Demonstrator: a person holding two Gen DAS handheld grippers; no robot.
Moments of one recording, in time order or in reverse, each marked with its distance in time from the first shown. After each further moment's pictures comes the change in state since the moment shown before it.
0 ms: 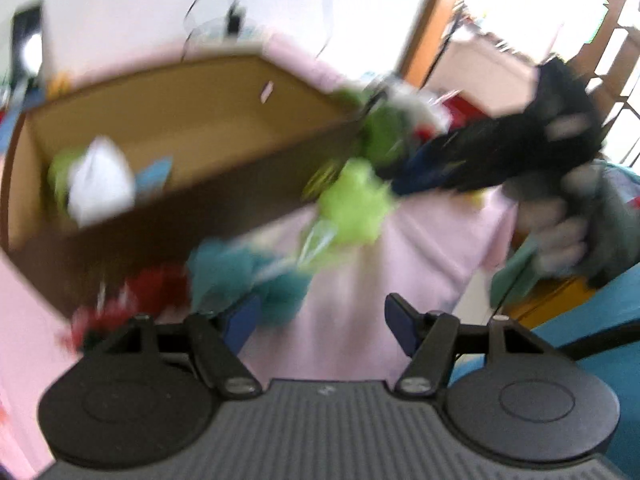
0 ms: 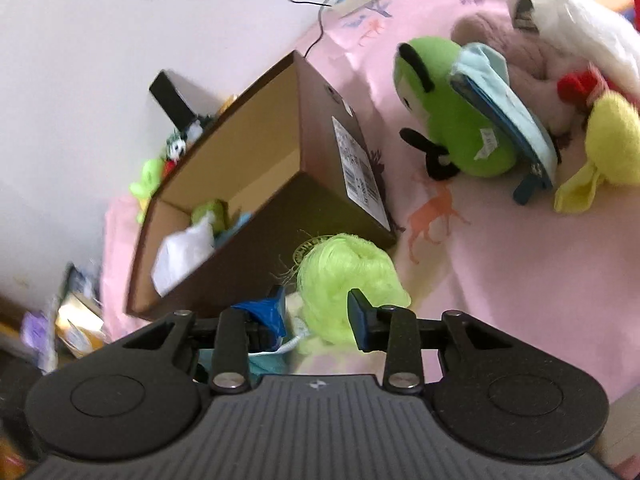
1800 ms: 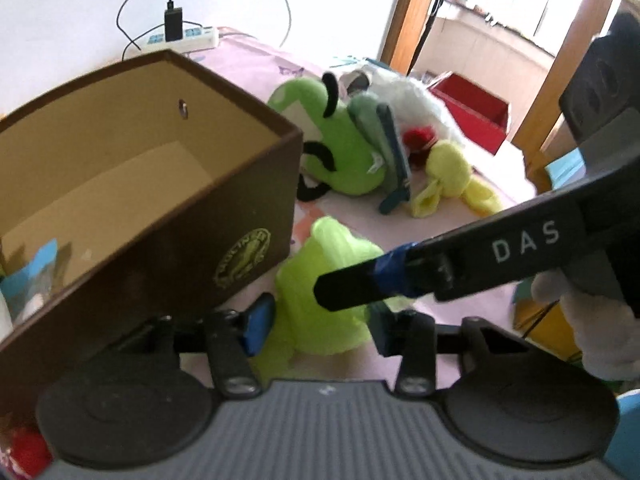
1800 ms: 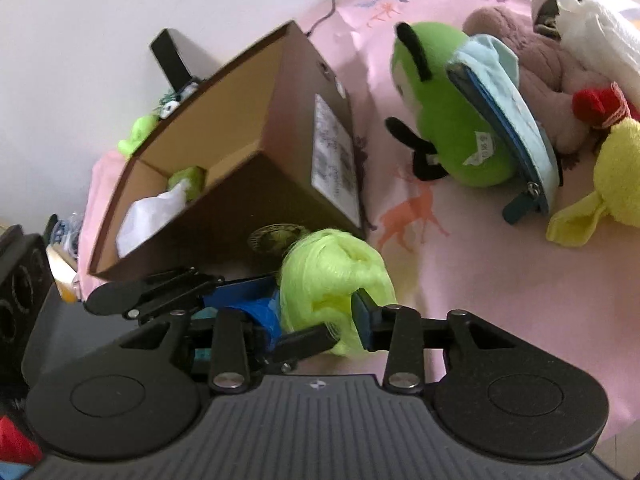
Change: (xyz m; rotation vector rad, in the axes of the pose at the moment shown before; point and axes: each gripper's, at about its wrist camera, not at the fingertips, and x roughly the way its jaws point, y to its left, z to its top) left arm 0.131 -0.027 0.060 0.076 0.044 0.006; right arm 0.010 -0.018 0.006 -0.083 0.080 0.021
